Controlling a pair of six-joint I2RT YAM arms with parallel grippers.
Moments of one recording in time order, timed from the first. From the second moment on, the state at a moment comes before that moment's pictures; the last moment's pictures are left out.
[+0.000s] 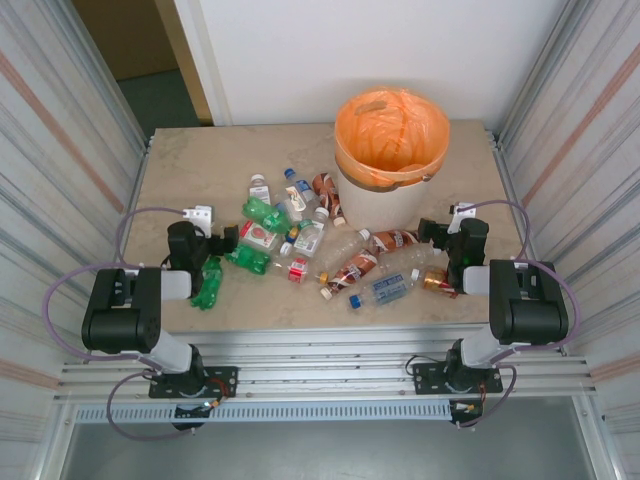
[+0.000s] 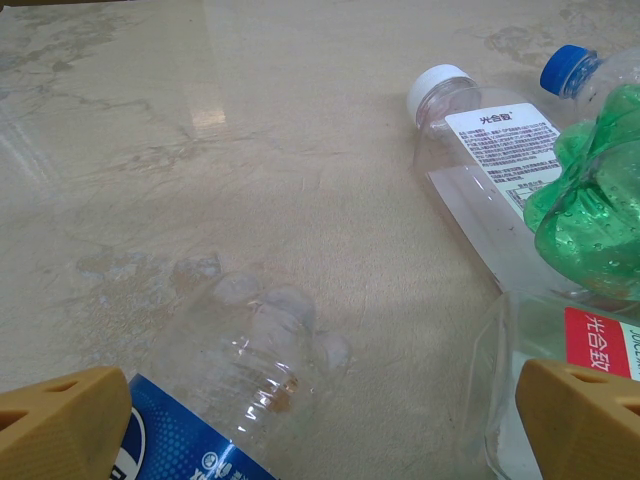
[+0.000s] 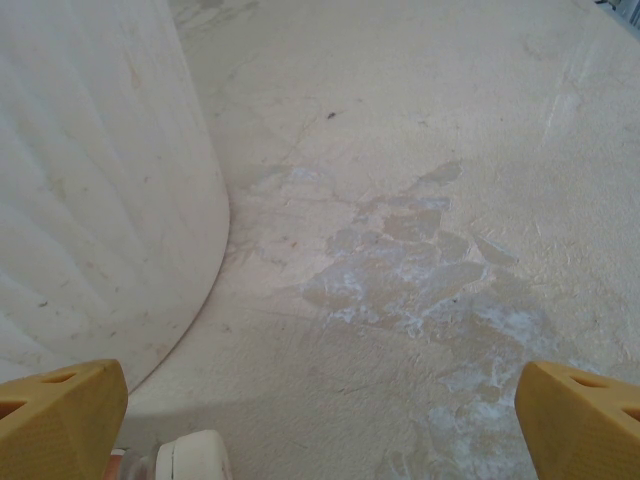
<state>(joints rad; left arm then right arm) 0.01 1.52 0.41 0.69 0.10 0.06 -0.06 1.54 0.40 0.71 -0.05 0.10</state>
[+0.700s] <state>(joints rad) 0.01 1.52 0.41 0.69 0.10 0.06 -0.06 1.54 0.40 0.71 -0.05 0.10</state>
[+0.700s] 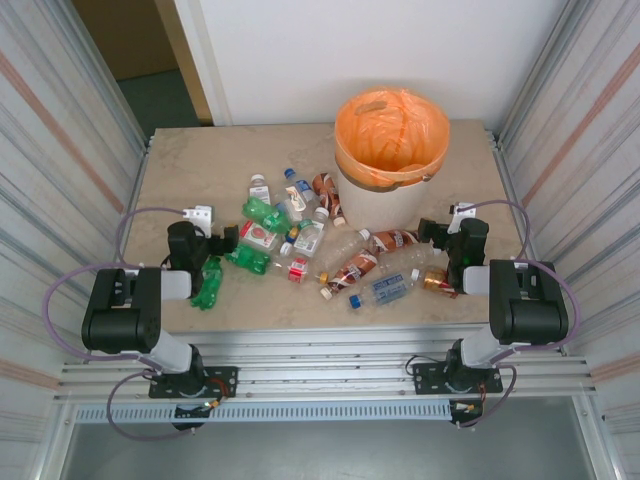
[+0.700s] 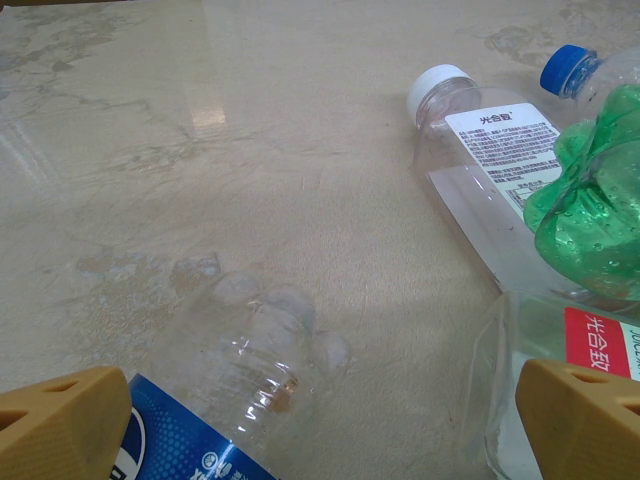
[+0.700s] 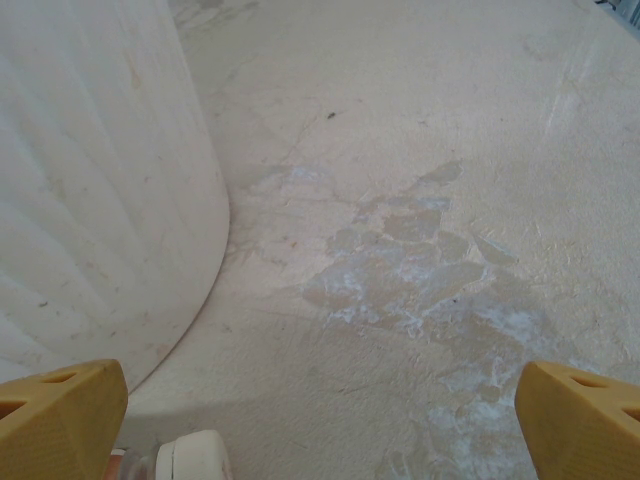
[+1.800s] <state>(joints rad) 0.02 1.40 1.00 -0.27 0.01 0.15 -0.13 1.11 0.58 0.02 0.12 0.32</state>
